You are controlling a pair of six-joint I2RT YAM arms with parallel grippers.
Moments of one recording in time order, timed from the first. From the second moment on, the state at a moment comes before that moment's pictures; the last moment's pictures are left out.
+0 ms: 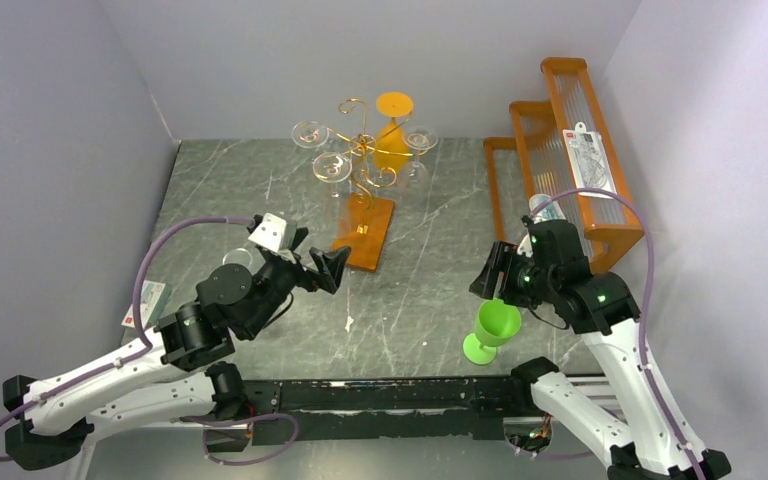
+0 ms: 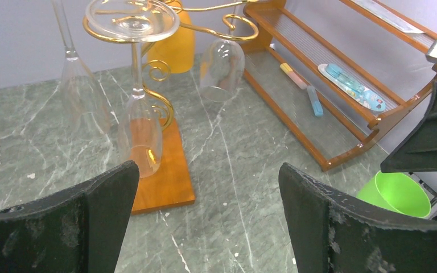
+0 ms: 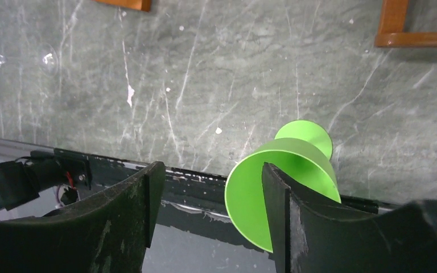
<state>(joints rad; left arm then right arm) -1.12 0.70 0.79 -0.07 -0.57 -0.19 0.36 0.78 1.03 -1.13 -0.11 0.54</state>
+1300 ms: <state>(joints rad) -1.12 0.64 0.76 -0.10 -0.65 -0.24 0.36 0.85 0.94 -1.11 -0.18 0.49</state>
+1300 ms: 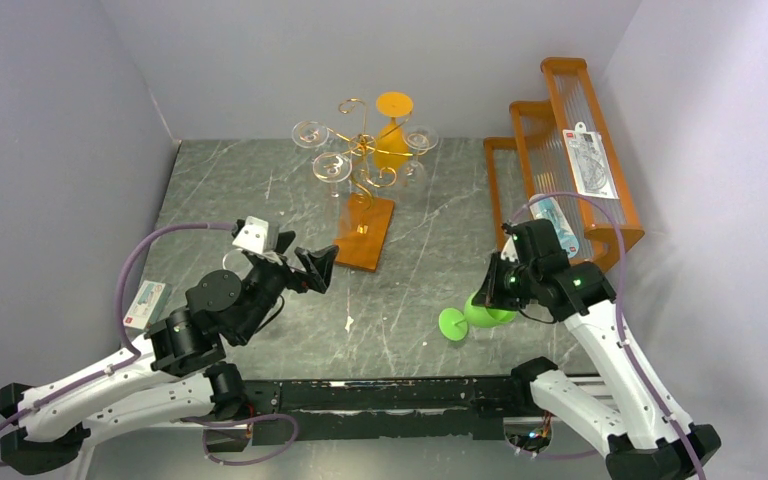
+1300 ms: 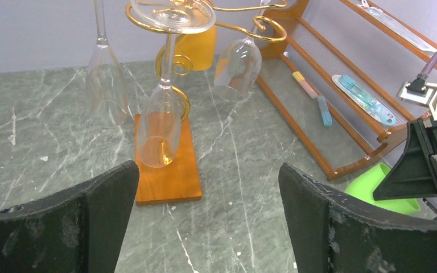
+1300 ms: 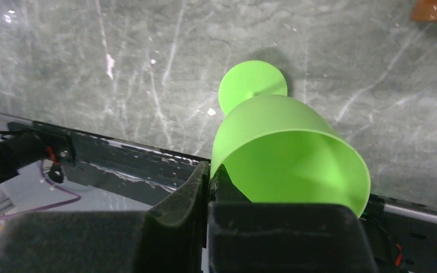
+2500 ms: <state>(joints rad) -1.12 0.76 0.61 -0.02 -0.53 -0.74 0.37 0.79 0.76 -0.02 -0.75 0.78</state>
